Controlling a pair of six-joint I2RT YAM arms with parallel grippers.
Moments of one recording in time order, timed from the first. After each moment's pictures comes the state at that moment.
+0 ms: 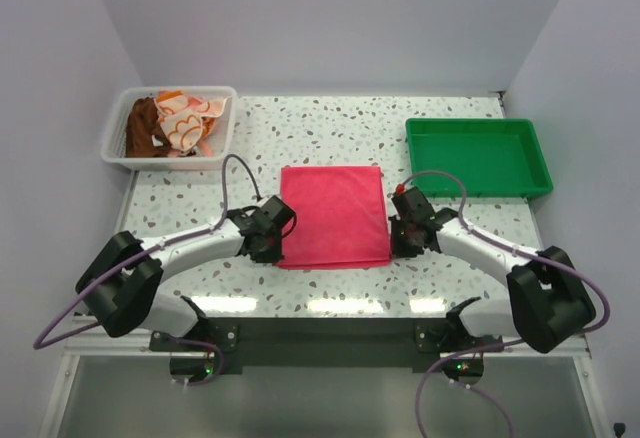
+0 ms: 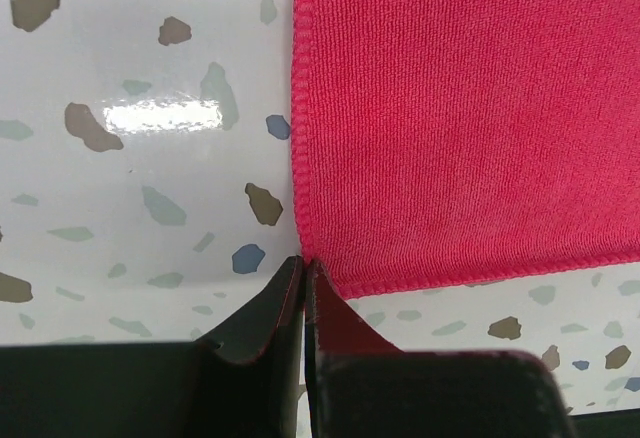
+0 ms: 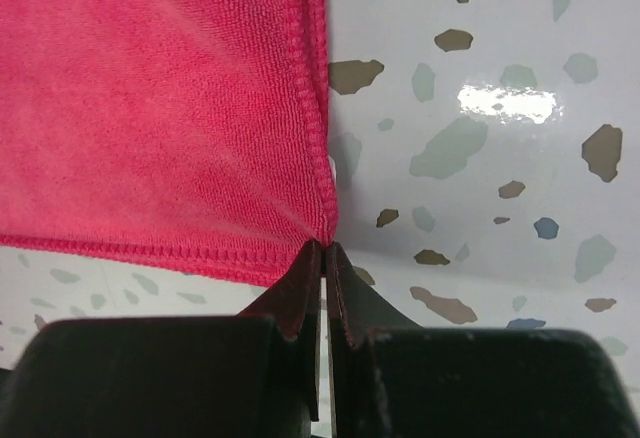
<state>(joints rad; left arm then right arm) -0.75 1.39 0.74 -0.59 -0.18 -0.74 0.50 1.29 0.65 -0.52 0.01 0.51</state>
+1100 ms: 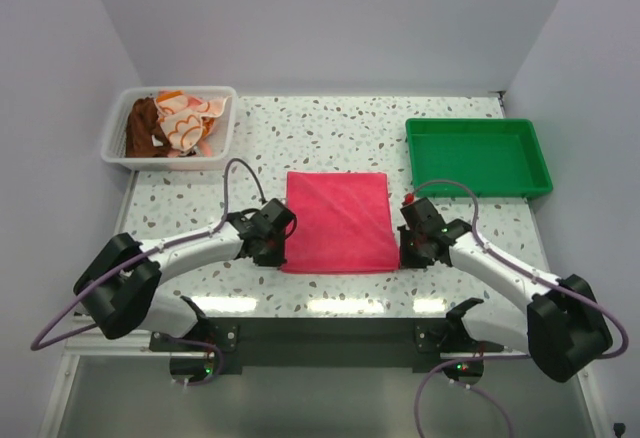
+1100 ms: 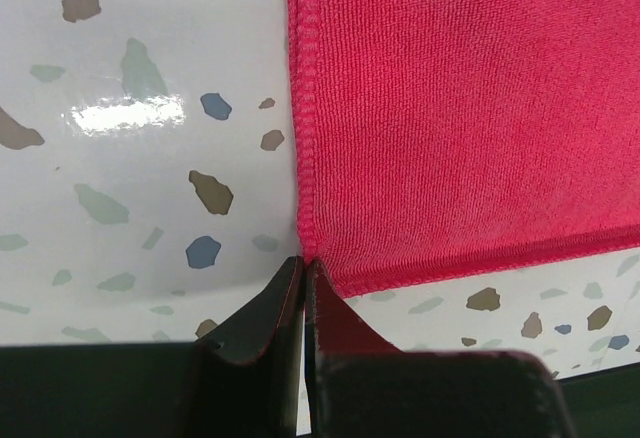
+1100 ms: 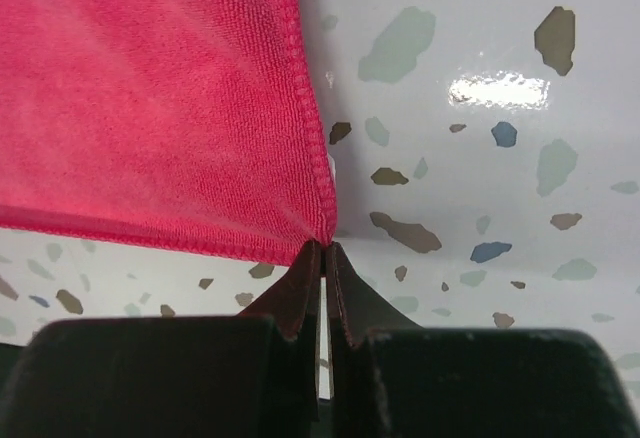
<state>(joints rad) -0.76 1.37 0.71 -0.55 -0.11 -0.72 0.51 1.12 0.58 -0.63 0.03 0.52</state>
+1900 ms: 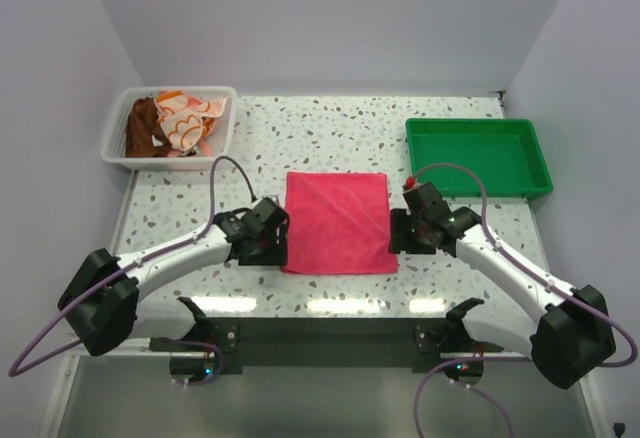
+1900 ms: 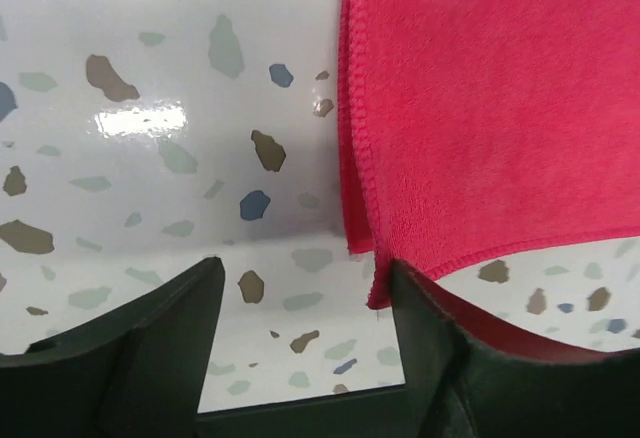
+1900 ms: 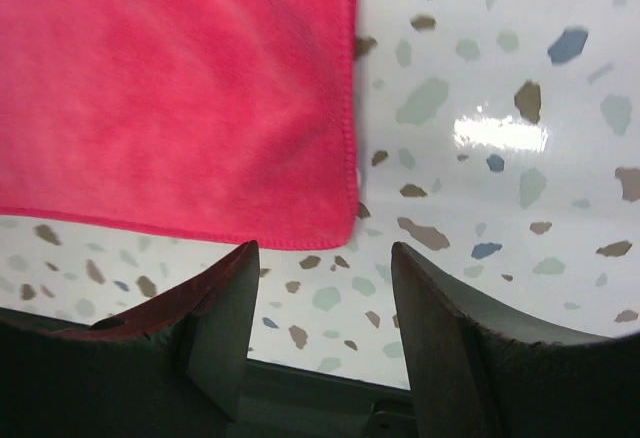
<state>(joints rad) -0.76 1.30 0.71 -0.64 -0.15 -0.74 0.50 1.12 0.69 -0.72 0.04 0.51</state>
